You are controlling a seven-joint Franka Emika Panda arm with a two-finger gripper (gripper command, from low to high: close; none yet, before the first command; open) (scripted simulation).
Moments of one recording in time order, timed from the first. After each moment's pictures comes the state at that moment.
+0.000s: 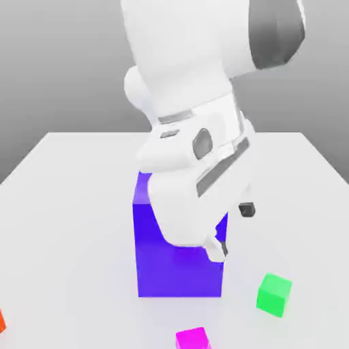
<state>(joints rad) 0.47 0.04 -0.40 -2.29 0.49 2.41 -0.61</state>
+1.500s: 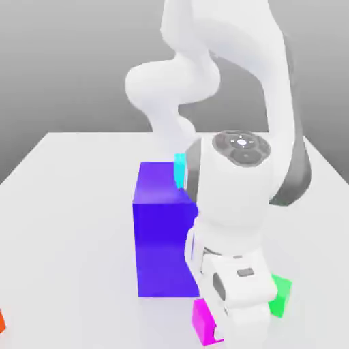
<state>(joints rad) 0.63 0.34 -0.43 -2.36 0.10 2.68 -0.95</state>
